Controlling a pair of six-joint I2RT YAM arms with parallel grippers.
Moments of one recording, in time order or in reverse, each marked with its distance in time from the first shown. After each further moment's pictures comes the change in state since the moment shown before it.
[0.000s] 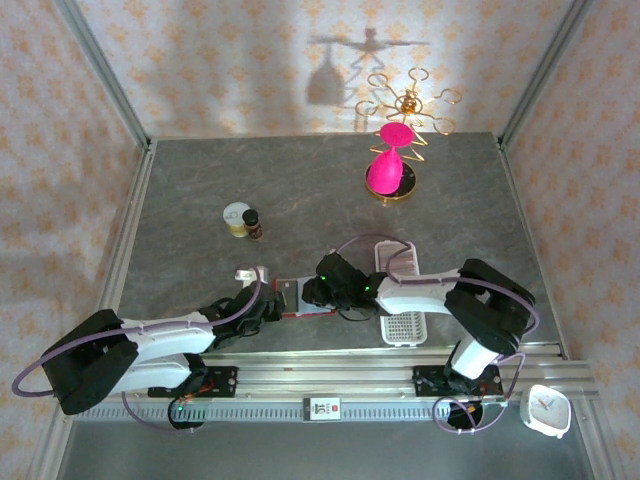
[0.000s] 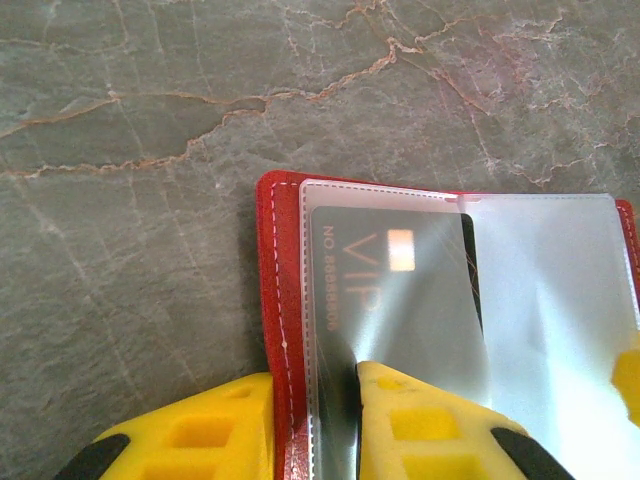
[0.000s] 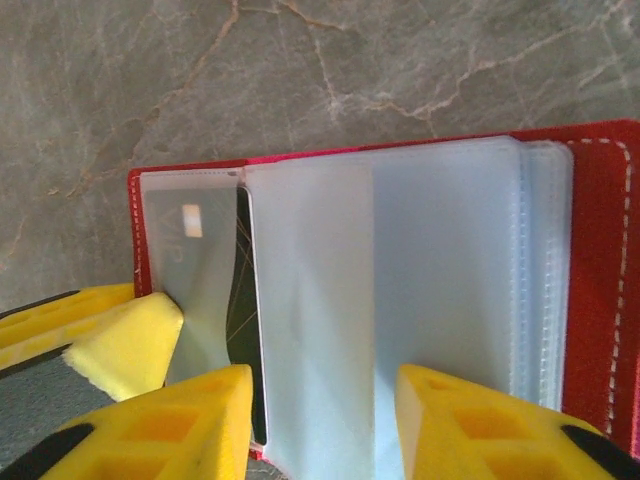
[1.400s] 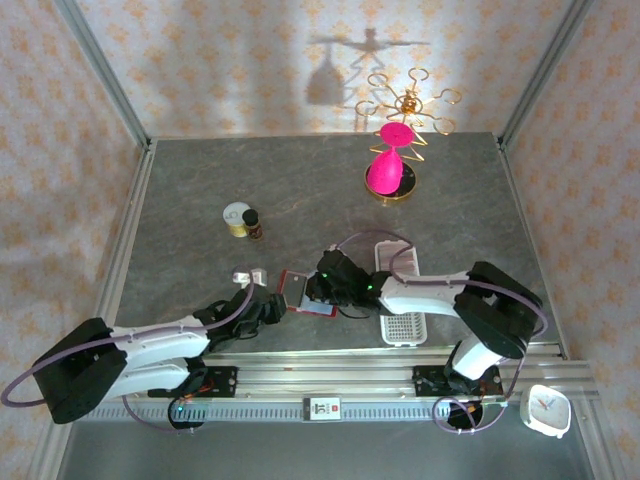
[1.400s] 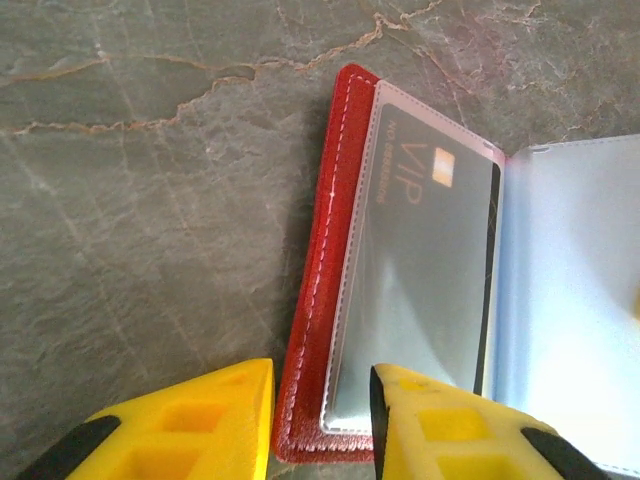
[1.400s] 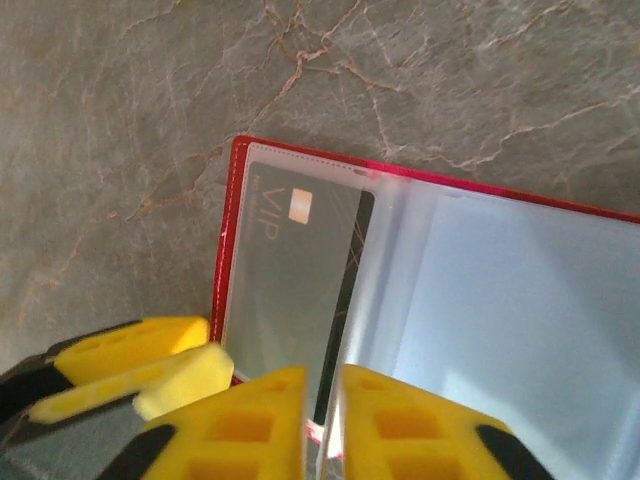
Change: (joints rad) left arm -0.001 -0.105 -0.025 -0.046 0.037 -0.023; right arm 0.000 -0.029 0.017 0.018 0.028 -0.007
